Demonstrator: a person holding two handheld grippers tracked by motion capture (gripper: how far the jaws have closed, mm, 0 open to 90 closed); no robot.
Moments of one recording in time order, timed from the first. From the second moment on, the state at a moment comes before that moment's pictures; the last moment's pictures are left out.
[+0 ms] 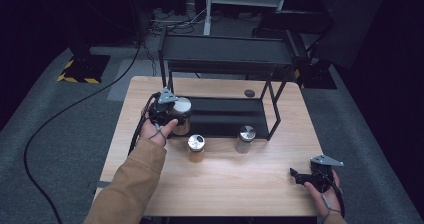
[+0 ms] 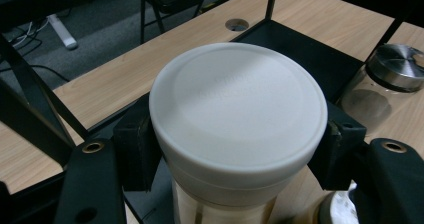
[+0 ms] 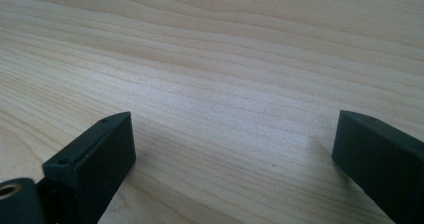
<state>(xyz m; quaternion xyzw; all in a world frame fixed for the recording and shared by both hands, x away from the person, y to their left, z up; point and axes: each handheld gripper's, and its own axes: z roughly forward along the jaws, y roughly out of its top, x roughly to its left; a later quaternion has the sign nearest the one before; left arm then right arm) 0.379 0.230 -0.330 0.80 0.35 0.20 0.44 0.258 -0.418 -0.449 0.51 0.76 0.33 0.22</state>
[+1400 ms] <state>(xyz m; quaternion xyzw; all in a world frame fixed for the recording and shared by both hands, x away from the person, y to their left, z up) 0.426 0.189 -0.345 0.82 0.38 0.18 0.38 0.259 -0.418 -0.449 0.52 0.76 0.33 0.22</state>
